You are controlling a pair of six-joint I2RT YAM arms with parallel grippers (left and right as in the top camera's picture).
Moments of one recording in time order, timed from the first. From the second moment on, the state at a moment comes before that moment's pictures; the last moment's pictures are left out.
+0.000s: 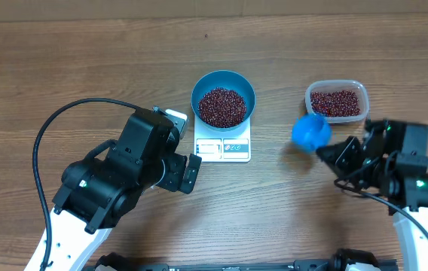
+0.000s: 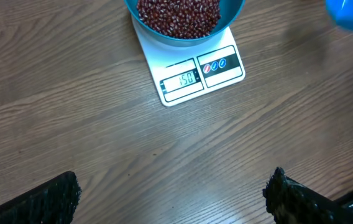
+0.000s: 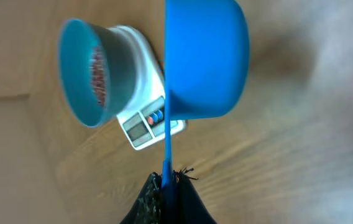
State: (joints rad) left arm -0.54 1.12 1.29 -1.18 -0.01 -0.19; right arm -0.14 0.99 0.87 -0.94 -0.54 0.66
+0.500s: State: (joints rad) left arm -0.54 1.12 1.29 -1.18 -0.01 -0.19; right arm -0.14 1.05 0.76 -0.91 -0.50 0.91
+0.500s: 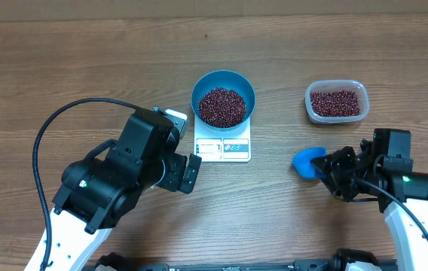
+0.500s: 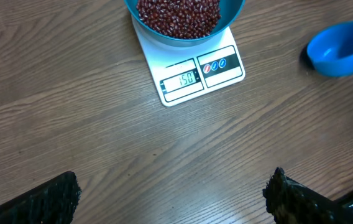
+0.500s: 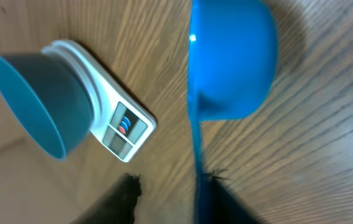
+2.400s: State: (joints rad) left arm -0.54 1.12 1.29 -1.18 -0.01 -0.19; right arm -0.14 1.09 1.28 -1.16 -0.29 0.78
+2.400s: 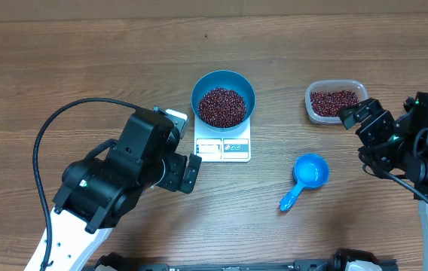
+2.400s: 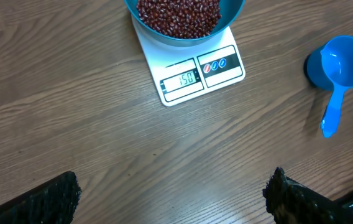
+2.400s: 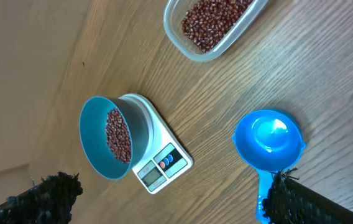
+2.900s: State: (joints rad) left arm -0.54 1.12 1.29 -1.18 -0.01 -0.19; right arm -0.01 0.96 1.14 -0.84 -0.20 0.22
